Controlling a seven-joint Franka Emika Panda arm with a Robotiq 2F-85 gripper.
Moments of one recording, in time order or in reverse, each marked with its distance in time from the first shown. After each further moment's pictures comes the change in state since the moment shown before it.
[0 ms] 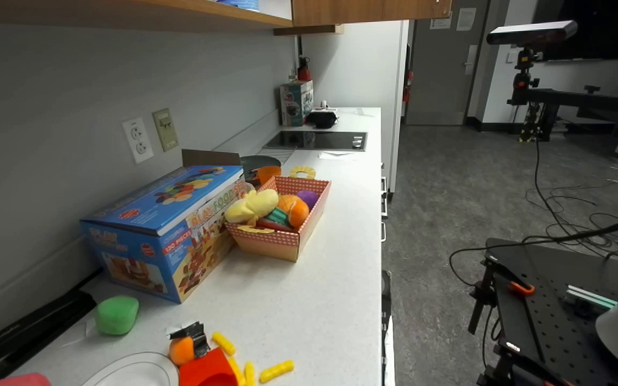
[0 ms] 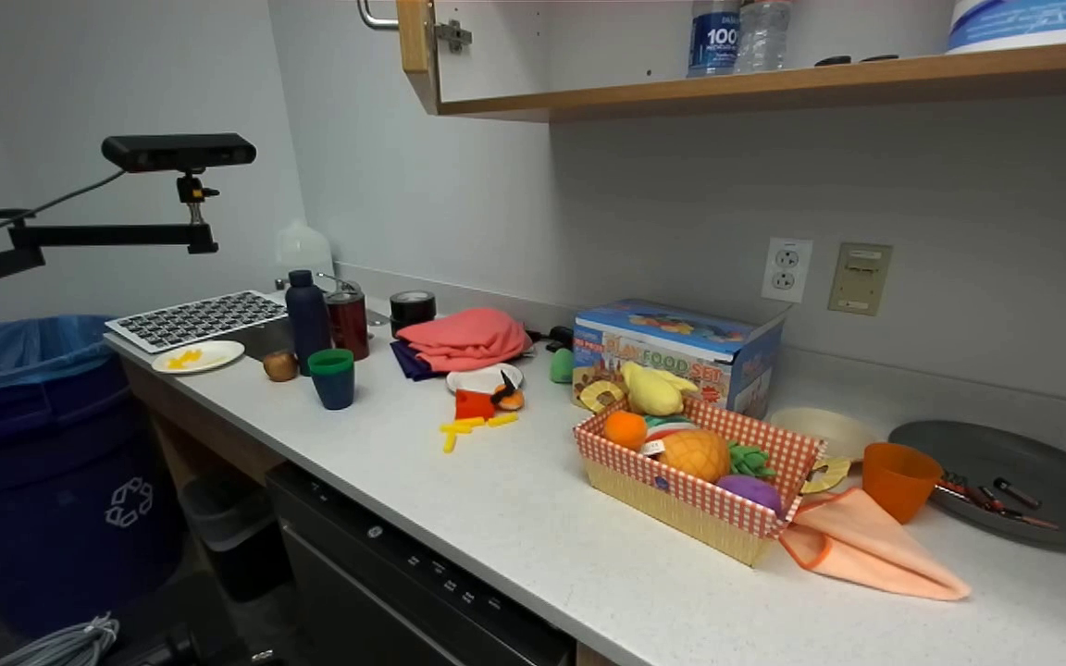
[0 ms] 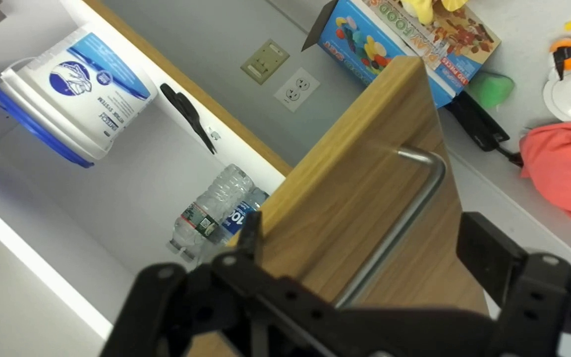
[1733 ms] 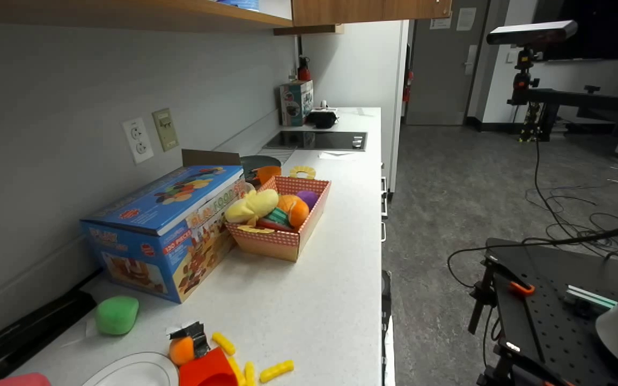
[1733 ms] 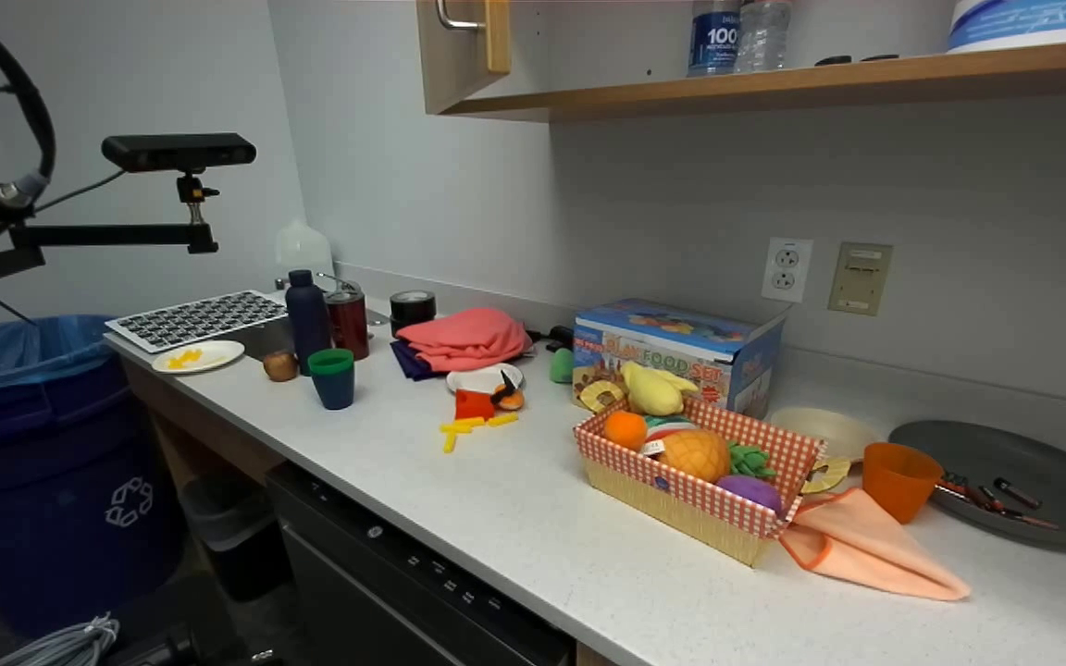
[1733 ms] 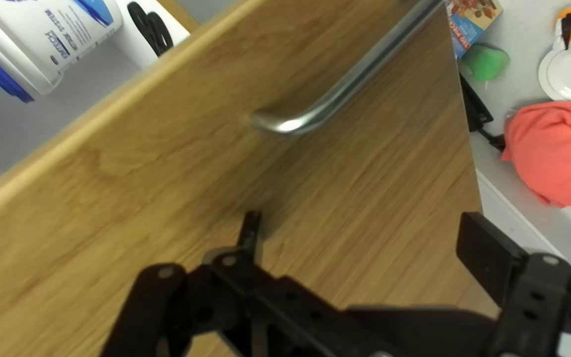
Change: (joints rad) arm 0.044 0.354 -0.021 0.285 0.022 0.022 -0.101
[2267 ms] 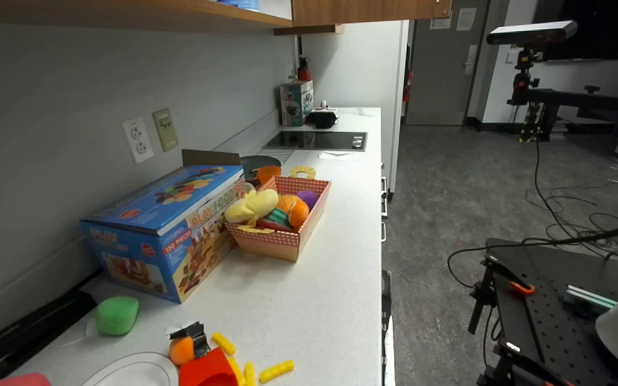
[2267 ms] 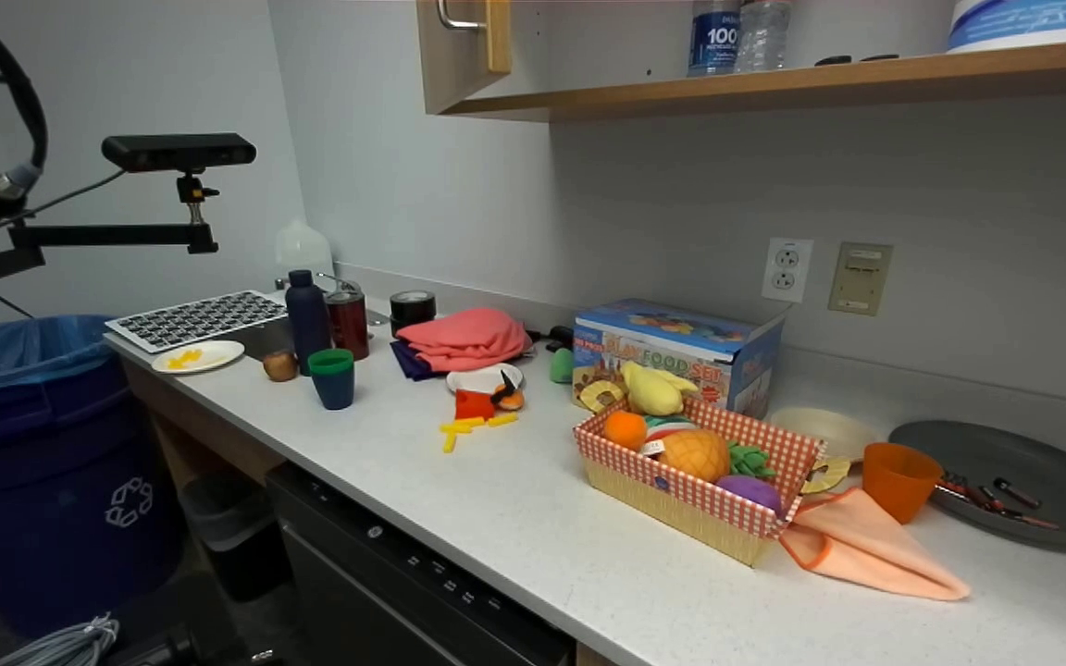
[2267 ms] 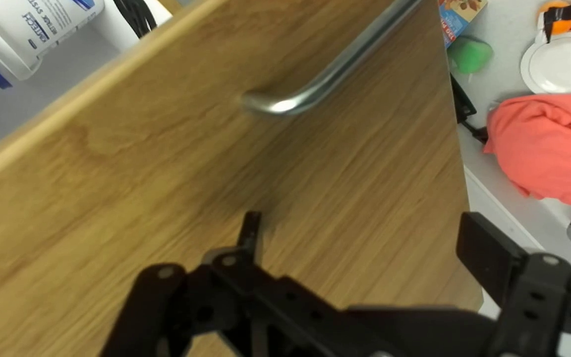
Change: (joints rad) arm 0.043 0.008 -0.026 0.017 0.017 -0.016 -0.033
